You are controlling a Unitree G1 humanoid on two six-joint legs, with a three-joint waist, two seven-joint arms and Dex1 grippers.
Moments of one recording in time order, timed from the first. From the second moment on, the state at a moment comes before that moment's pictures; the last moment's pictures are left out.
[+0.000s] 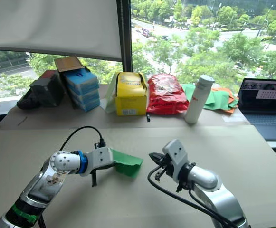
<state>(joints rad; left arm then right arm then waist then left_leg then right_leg) -0.33 0.60 -0.26 -0.41 0.23 0.64 -1.02 -0.11 -0.48 0.11 -0.58 0.32 0.61 0.53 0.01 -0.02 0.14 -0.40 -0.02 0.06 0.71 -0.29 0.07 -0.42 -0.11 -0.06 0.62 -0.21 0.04</state>
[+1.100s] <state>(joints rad) -0.21 0.73 0.00 -0.26 -0.26 0.57 -1.08 -0.17 -0.46 0.43 -0.32 -0.18 0.07 0.52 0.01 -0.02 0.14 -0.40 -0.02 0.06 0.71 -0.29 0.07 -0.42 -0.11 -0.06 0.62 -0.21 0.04</state>
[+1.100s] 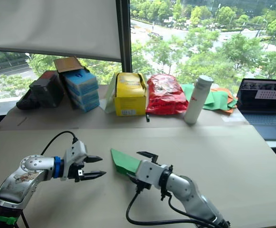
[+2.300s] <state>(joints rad) -0.25 0.74 0.02 -0.21 -0.47 0.63 -1.08 -0.43 -0.64 0.40 0.00 0.02 -0.50 1.06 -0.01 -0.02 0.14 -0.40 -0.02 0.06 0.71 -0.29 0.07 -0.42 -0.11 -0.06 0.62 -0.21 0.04</state>
